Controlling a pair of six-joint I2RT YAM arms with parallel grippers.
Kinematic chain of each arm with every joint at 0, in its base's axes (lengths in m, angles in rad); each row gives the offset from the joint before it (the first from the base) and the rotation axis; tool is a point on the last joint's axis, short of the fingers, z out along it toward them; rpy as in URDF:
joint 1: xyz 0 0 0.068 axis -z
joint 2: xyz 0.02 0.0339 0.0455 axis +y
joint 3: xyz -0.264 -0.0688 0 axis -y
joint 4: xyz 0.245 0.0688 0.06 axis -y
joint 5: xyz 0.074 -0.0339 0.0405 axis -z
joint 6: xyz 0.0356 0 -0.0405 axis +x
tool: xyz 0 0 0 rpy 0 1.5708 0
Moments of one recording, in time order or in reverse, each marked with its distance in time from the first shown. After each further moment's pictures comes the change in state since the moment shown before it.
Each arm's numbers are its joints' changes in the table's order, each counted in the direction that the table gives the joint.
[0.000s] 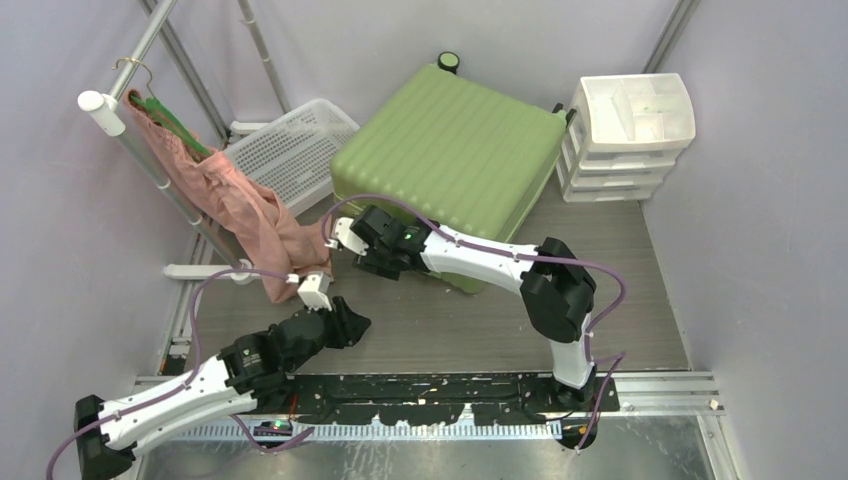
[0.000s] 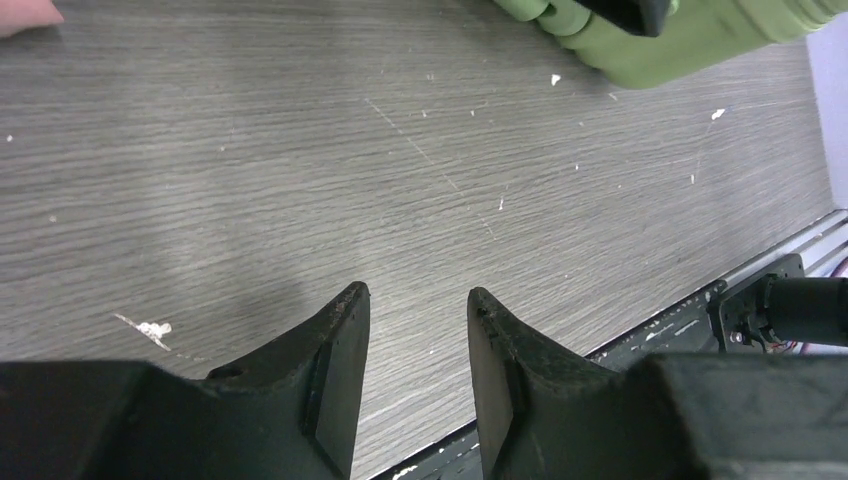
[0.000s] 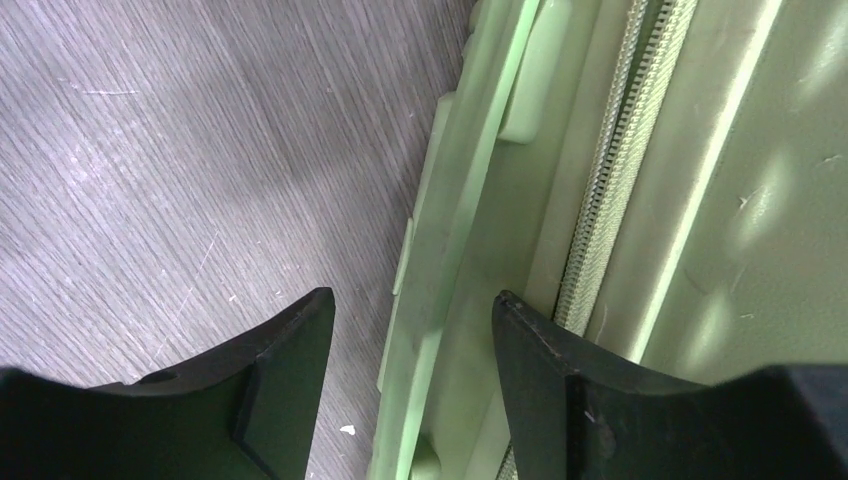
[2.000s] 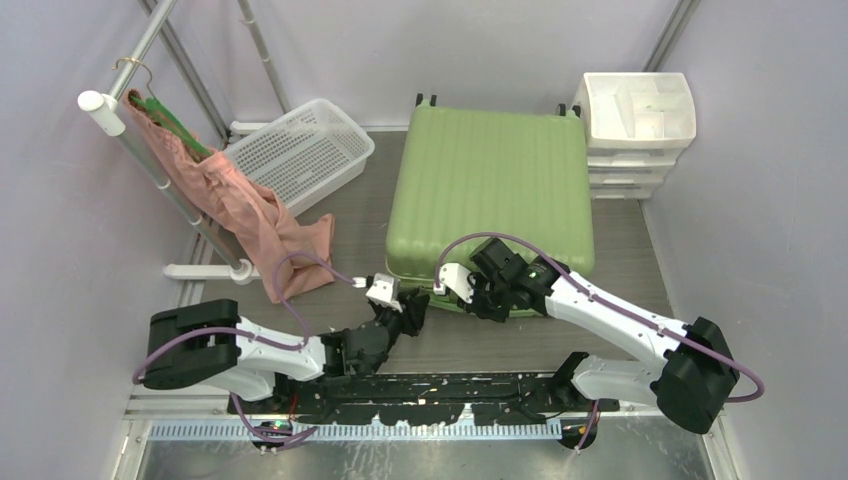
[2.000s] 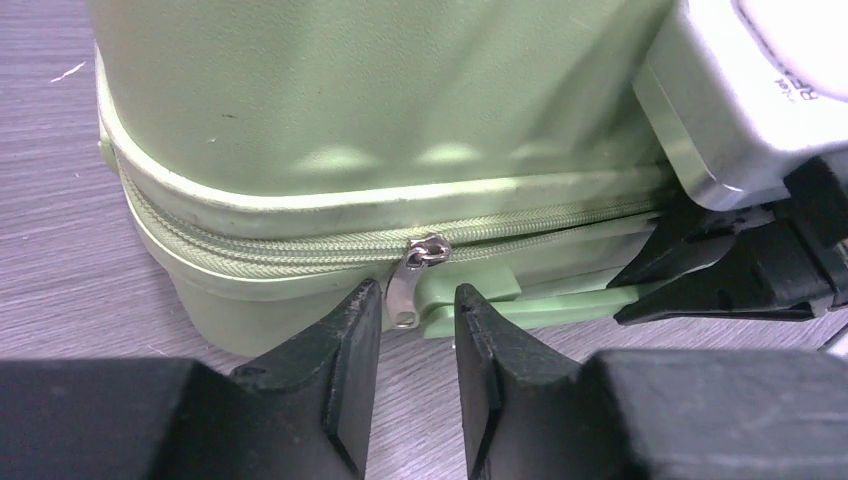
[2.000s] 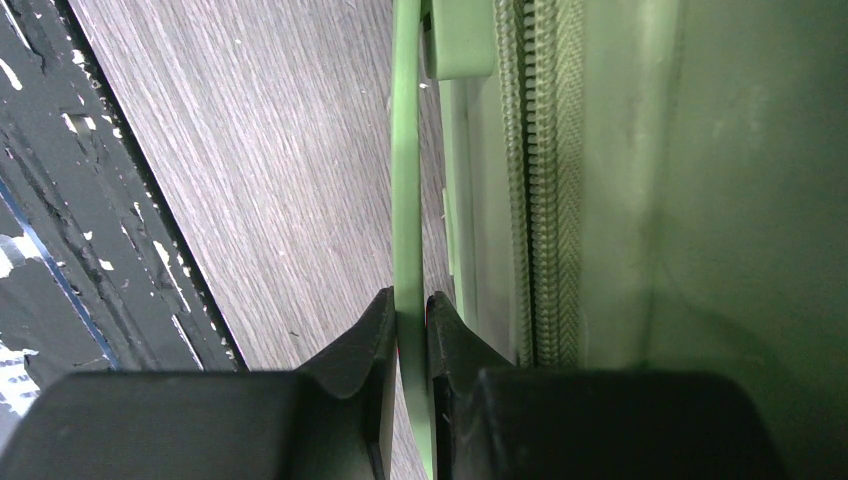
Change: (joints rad) left arm 0.323 0.960 0.094 1.281 -0.483 0.415; right arm 0.229 -0.768 -0.745 -0.196 -0.435 -0.114
